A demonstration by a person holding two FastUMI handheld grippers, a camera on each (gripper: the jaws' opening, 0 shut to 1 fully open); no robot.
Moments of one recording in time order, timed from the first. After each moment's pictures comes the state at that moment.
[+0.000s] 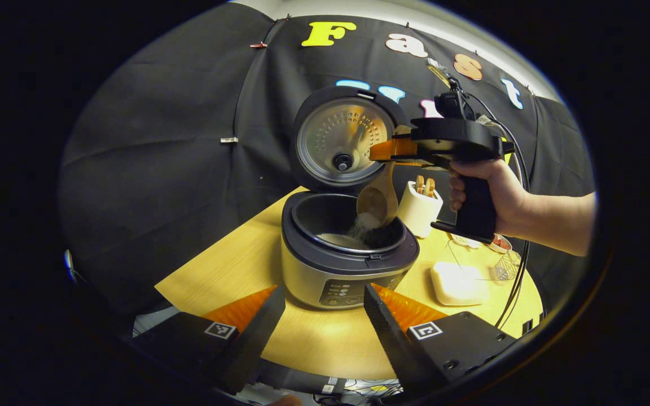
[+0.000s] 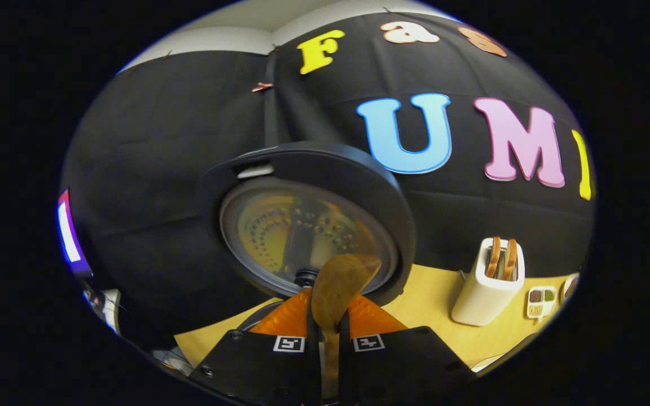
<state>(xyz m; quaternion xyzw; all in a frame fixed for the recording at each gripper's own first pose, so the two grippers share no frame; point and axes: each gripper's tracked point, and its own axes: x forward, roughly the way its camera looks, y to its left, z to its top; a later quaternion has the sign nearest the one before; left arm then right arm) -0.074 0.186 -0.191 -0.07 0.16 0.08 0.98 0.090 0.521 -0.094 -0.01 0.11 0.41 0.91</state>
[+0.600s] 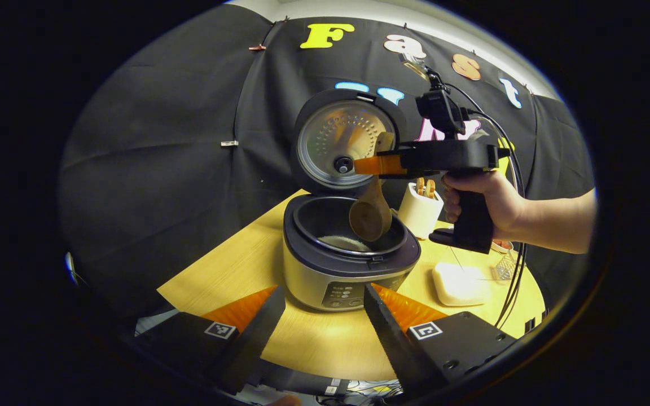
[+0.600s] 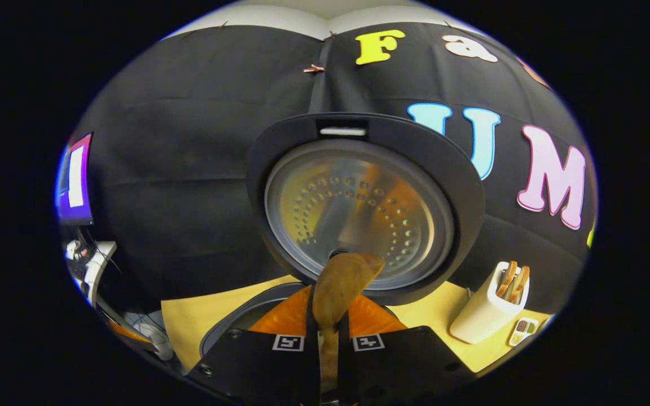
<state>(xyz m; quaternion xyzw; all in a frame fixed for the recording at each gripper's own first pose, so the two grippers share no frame) -0.075 0.187 -0.188 -0.07 0.15 0.08 0.98 0.071 0.532 -0.110 -0.06 0.11 0.44 0.89</state>
